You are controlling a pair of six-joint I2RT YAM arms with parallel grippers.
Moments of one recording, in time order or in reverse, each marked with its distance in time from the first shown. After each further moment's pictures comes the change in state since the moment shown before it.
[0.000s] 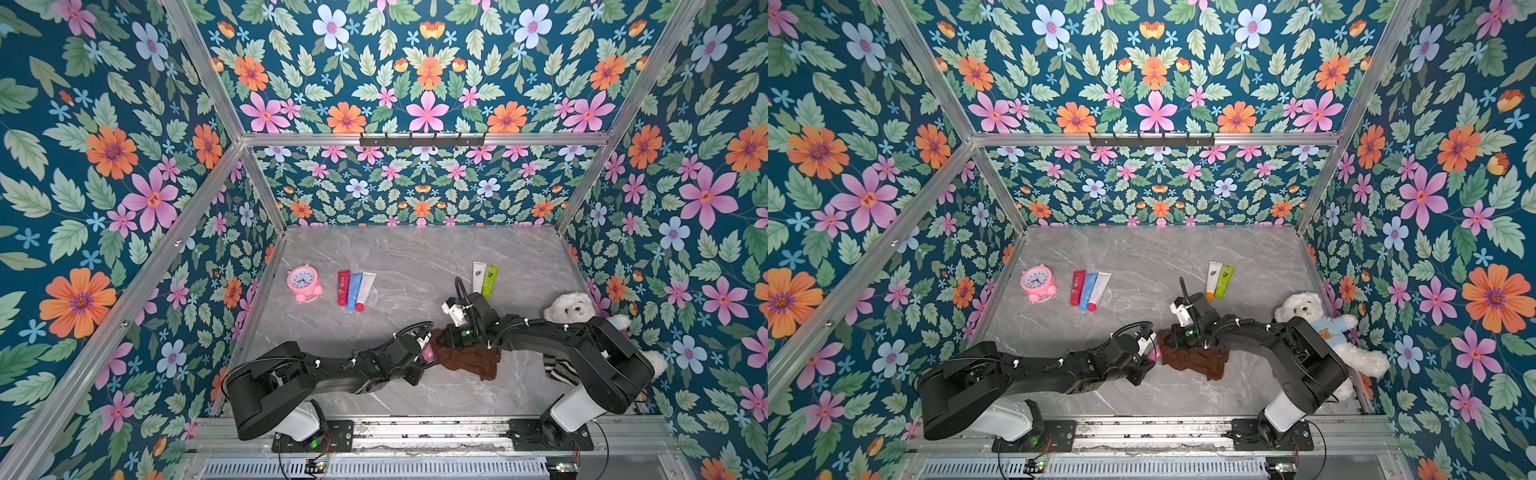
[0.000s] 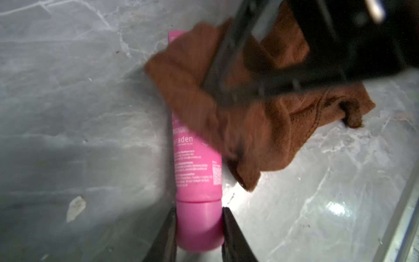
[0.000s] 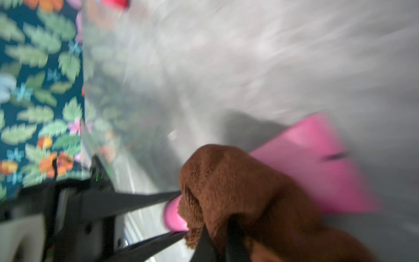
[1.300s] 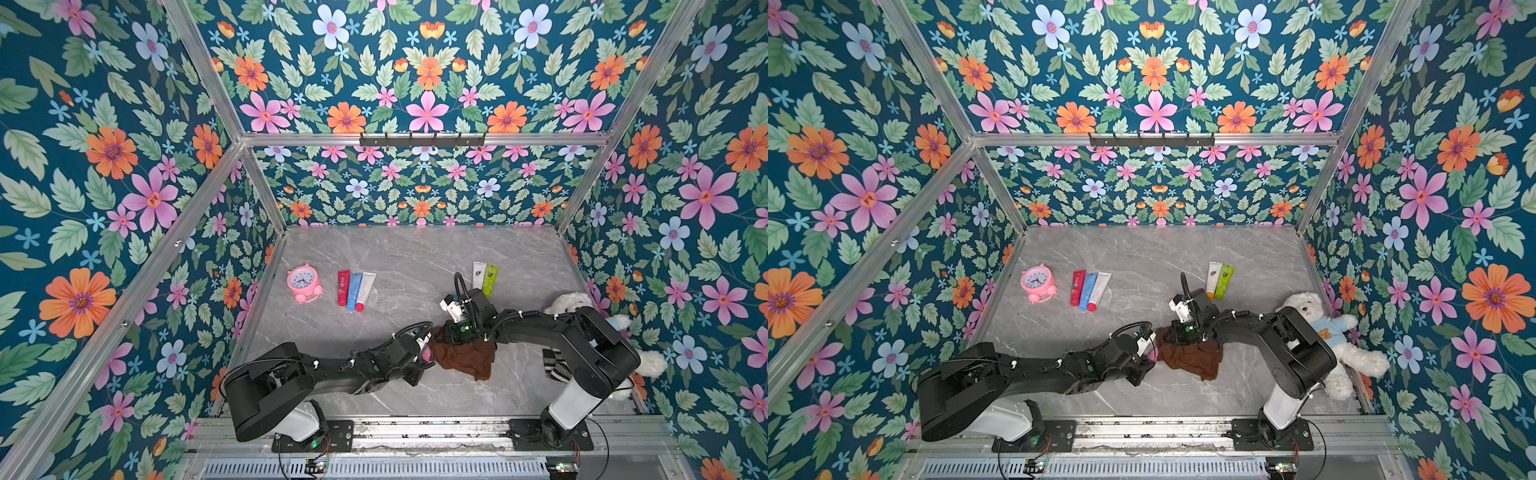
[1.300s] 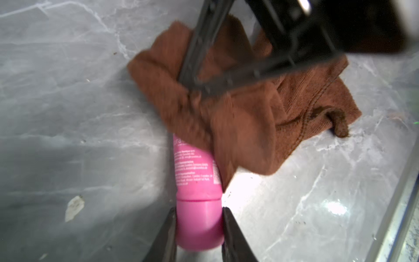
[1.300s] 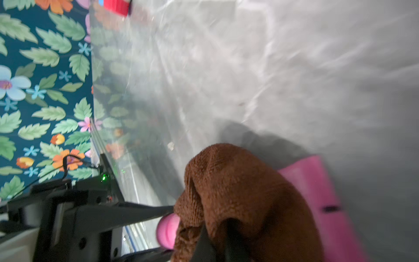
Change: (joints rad) left arm 0.000 -0.009 -0.004 0.006 0.010 0.002; right arm -0.012 0.094 0.055 -0.009 -0.065 -0.072
